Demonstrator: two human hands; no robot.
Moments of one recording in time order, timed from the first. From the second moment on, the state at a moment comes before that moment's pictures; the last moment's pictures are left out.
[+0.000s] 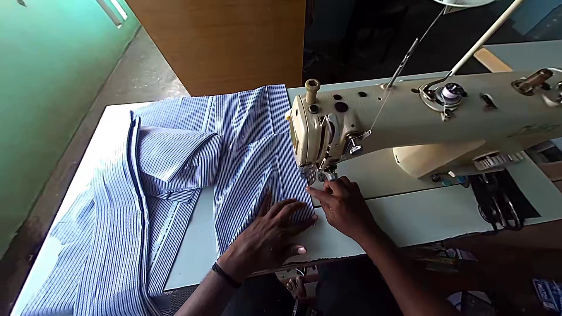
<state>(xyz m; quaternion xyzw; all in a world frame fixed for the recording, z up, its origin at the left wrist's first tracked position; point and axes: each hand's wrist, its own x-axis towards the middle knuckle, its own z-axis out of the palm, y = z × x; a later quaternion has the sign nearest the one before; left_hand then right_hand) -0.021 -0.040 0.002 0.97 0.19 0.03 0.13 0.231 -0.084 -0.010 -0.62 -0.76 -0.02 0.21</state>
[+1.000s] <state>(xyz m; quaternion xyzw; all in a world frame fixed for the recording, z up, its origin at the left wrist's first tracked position) -0.001 0.043 0.003 0.98 0.19 0.04 0.10 0.243 -0.081 -0.005 -0.62 -0.67 0.08 0.40</state>
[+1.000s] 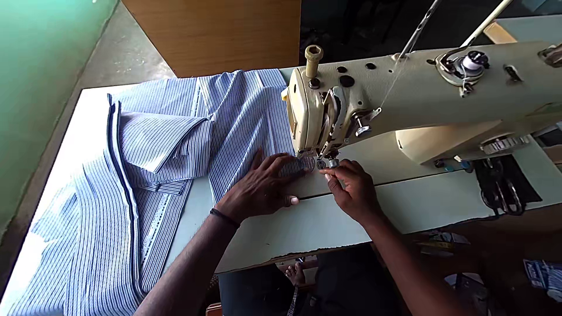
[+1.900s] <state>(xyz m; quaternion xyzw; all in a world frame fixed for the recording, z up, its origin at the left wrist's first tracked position) -0.080 0.134 0.030 0.75 0.58 0.31 -0.06 0.256 -0.076 -0.006 -0.59 -0.60 0.18 0.51</state>
